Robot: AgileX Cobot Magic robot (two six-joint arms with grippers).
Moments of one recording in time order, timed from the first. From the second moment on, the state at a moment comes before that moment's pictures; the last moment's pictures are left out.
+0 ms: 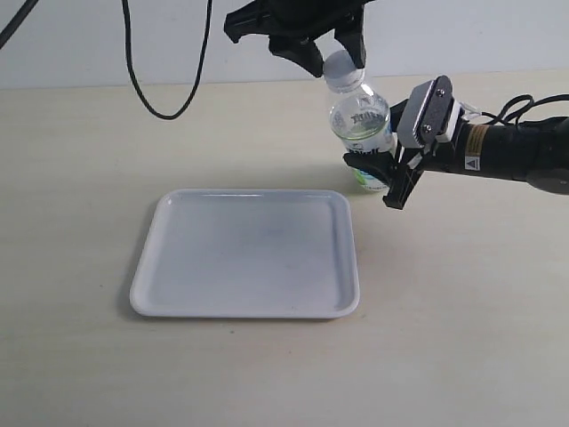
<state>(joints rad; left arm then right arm) -0.70 2.21 -2.26 -0.22 1.19 -0.43 -0.10 2.19 -1.02 -1.15 -0.97 0.10</state>
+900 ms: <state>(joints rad) -0.70 2.21 -2.26 -0.24 1.18 -0.04 -0.11 2.19 -1.02 -1.14 -0.97 0.16</state>
